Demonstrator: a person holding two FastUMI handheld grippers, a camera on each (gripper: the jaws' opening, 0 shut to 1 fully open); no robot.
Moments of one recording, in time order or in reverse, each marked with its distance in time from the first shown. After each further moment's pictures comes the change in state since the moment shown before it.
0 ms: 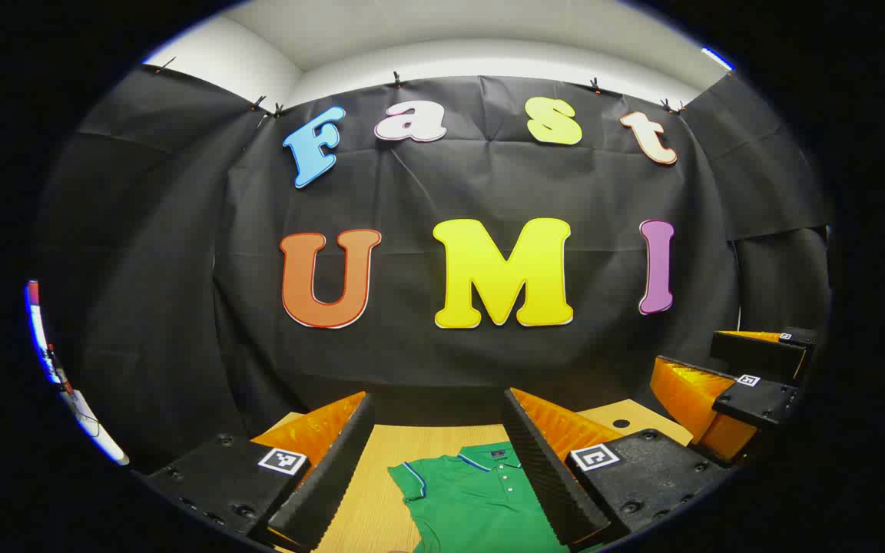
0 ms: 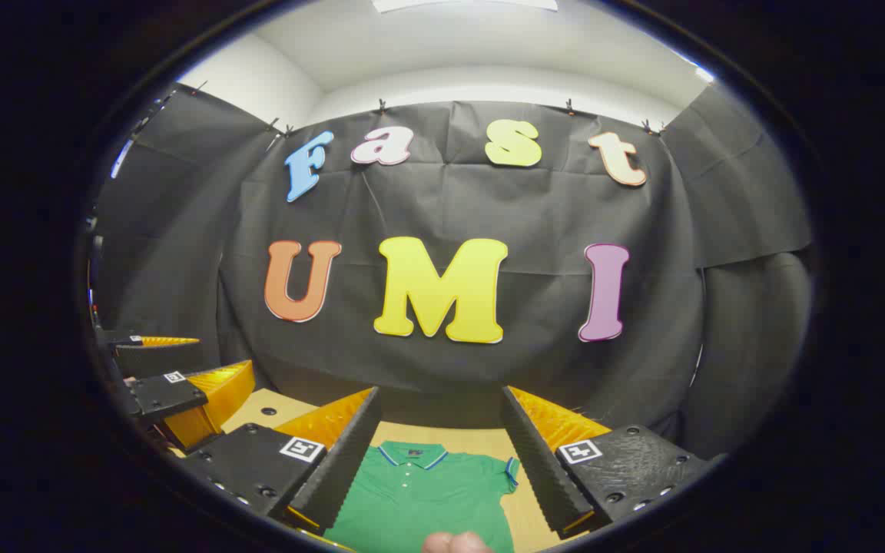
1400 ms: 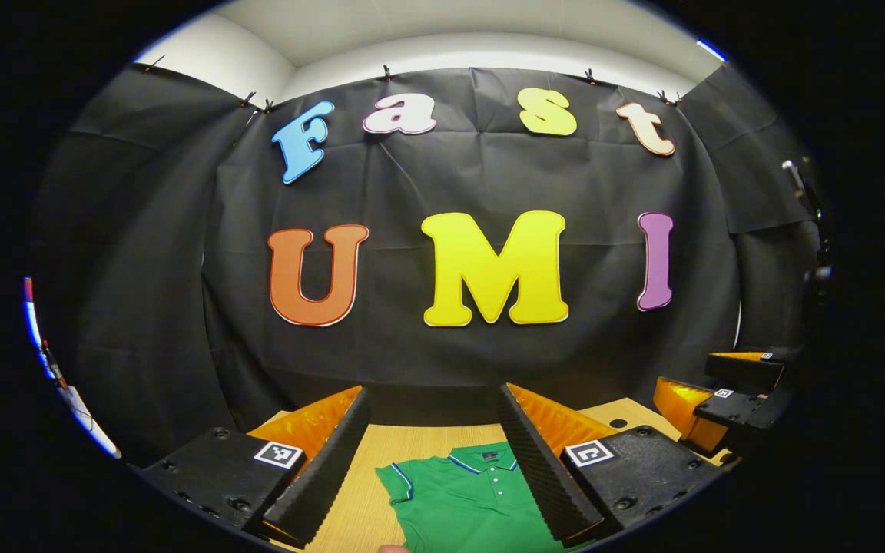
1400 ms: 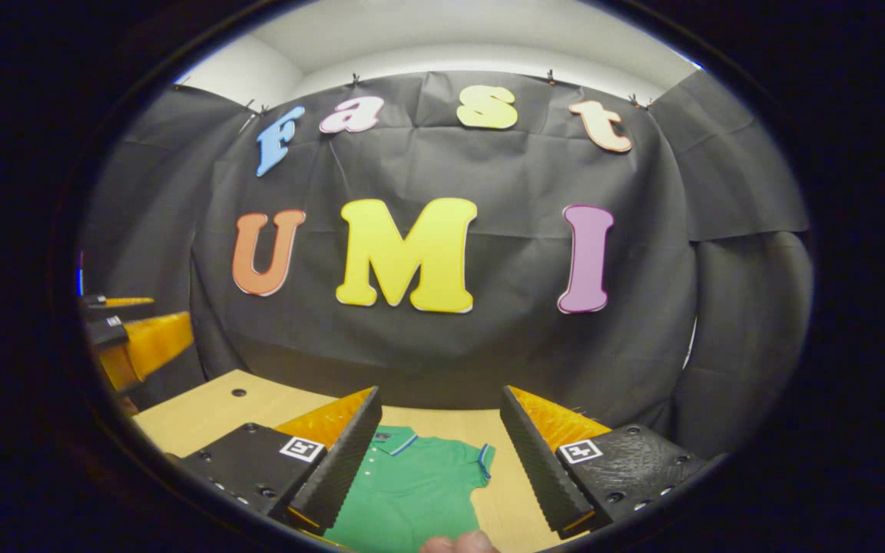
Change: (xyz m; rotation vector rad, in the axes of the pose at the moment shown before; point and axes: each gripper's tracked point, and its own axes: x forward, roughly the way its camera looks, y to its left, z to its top) left arm 0.029 -0.020 0.000 0.025 -0.011 0.012; right arm 0.059 -0.078 -0.064 -0.007 0.128 -0.060
